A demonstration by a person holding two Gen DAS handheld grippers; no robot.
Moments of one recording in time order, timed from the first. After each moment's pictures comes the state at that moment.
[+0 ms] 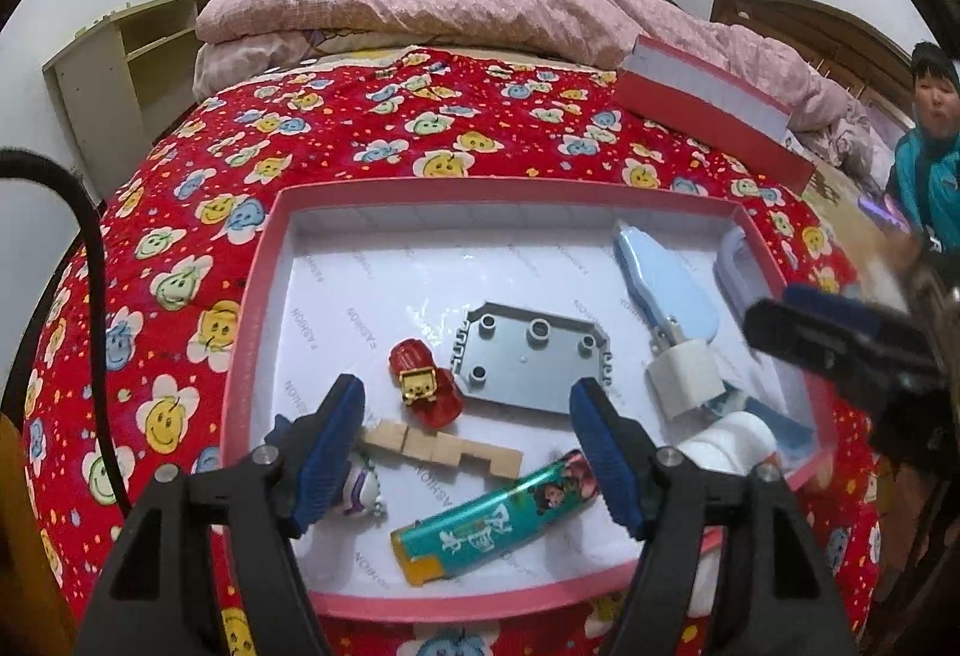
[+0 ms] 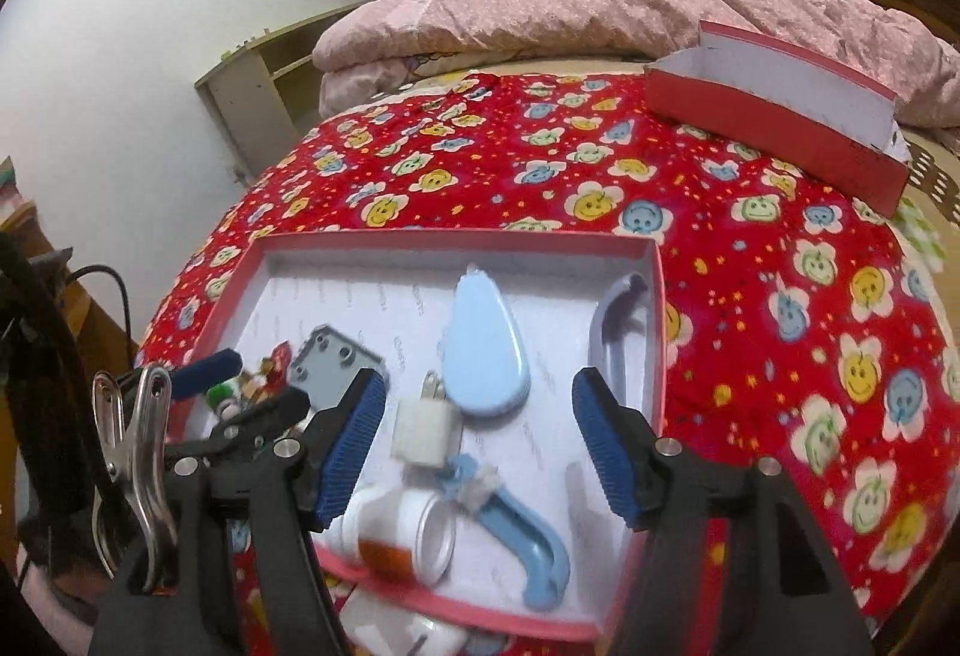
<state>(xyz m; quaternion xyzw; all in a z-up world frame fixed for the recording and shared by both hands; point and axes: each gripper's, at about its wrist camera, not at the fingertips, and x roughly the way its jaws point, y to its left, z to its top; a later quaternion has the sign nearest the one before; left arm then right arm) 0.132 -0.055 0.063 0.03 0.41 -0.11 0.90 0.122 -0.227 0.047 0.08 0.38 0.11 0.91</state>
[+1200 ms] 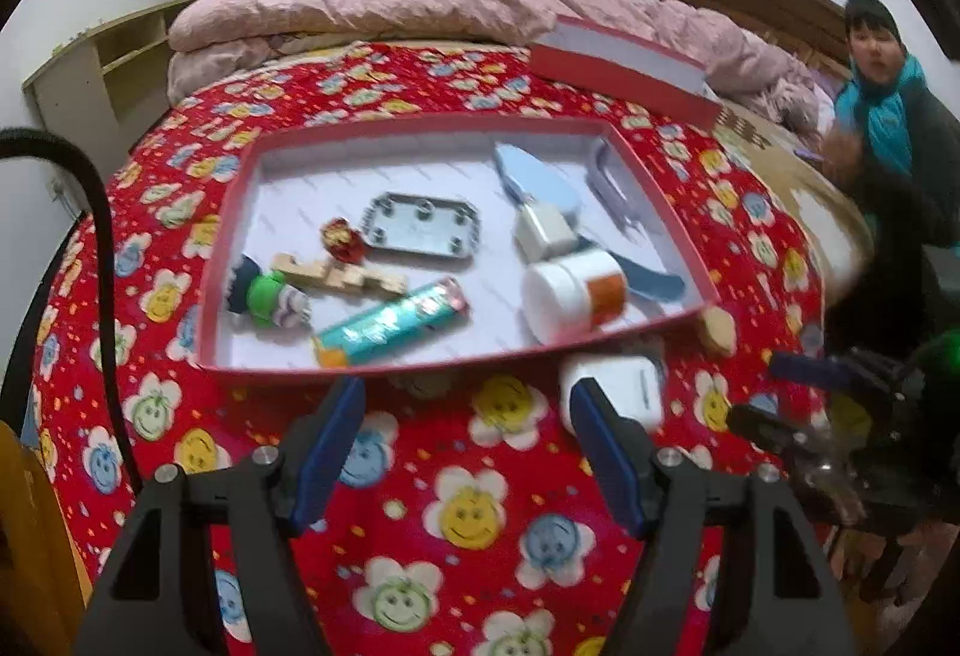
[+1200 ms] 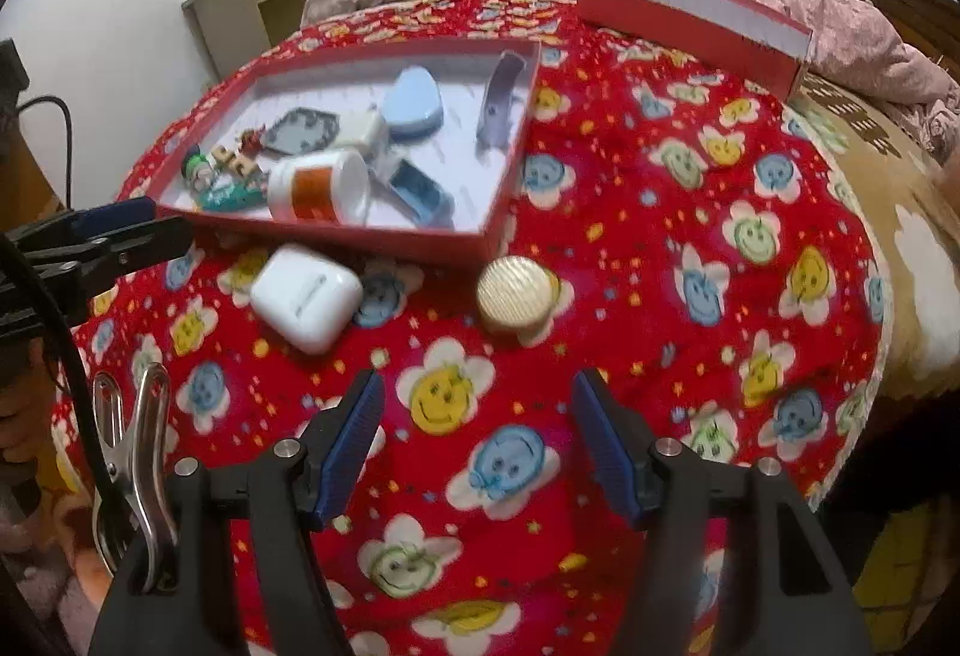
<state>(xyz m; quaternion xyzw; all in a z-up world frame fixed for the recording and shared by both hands) 0.031 -0.076 0.070 0.05 0.42 -0.16 0.89 -0.002 -0.261 -0.006 0.01 0.43 0.07 0.90</state>
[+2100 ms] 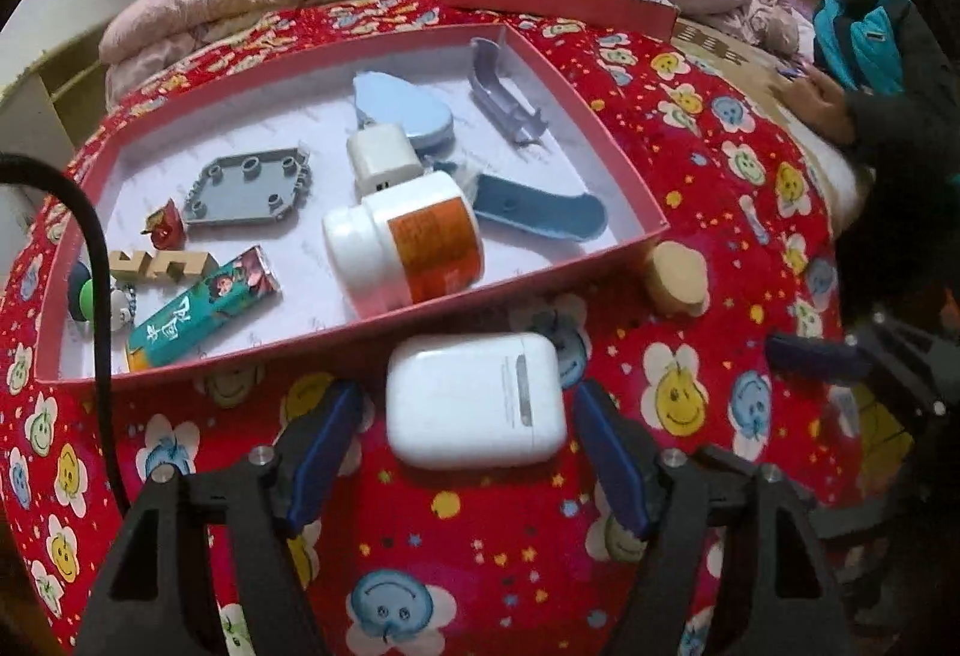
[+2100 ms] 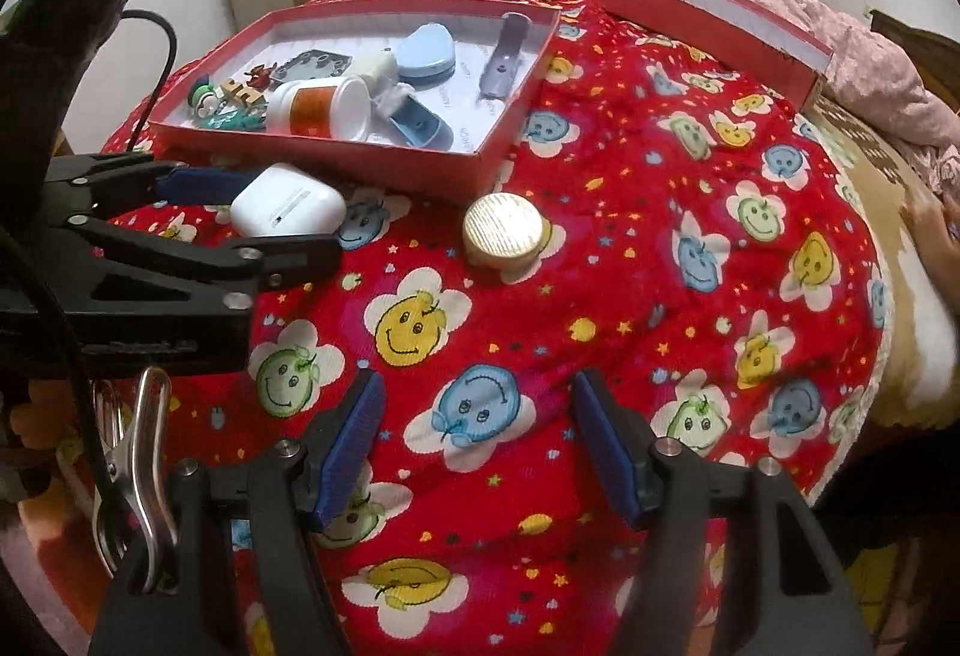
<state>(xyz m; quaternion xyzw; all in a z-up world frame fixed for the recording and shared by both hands) 0.038 -0.162 0.019 0.11 0.44 -0.17 0.87 -0.016 -0.264 -0.029 -0.05 0.43 0.09 0.90</state>
